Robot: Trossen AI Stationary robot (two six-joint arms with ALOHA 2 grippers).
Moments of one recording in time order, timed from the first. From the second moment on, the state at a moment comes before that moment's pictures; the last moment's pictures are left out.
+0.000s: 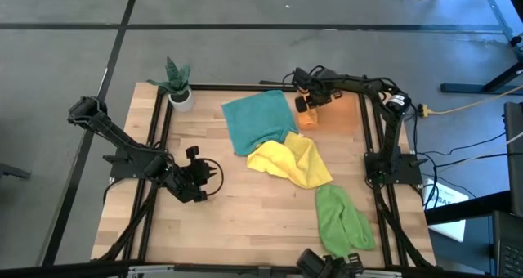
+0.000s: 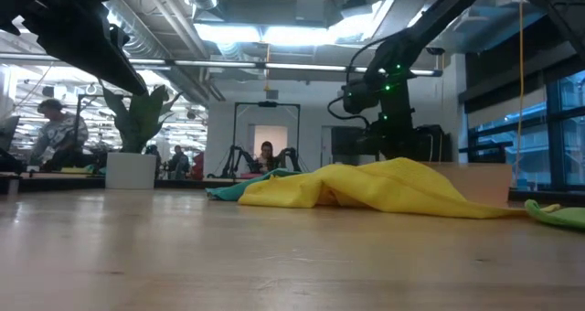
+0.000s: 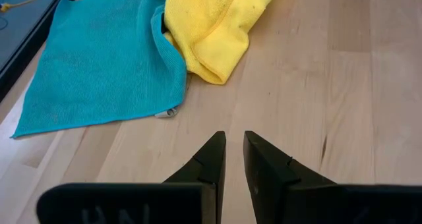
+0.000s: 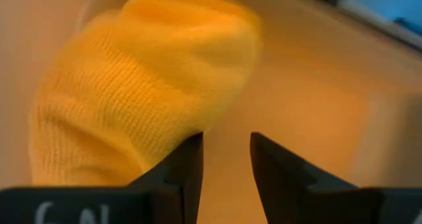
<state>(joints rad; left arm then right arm) -0.59 1.13 0.66 -0.54 -0.71 -0.59 -0.69 1.93 1.36 -0.95 0.35 0.60</state>
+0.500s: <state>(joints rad) -0.59 1.13 0.66 -0.54 -0.71 -0.59 -0.61 1.63 1.36 -0.97 0.53 0.63</state>
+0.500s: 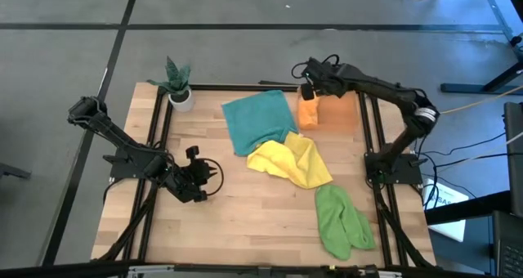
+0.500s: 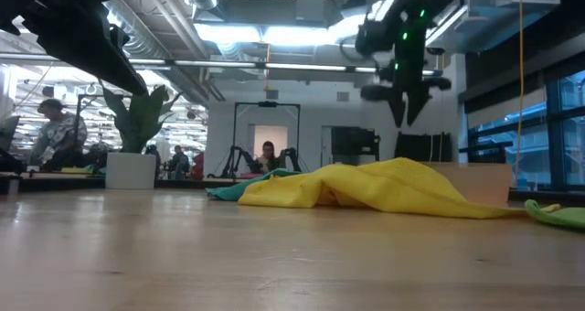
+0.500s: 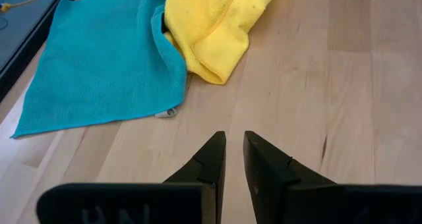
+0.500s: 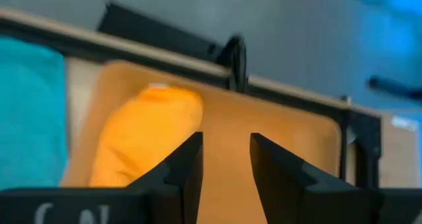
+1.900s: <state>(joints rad) -0.21 1.28 0.66 -0.29 -0.48 -0.21 0.37 1.77 1.37 -0.60 0.57 0.49</state>
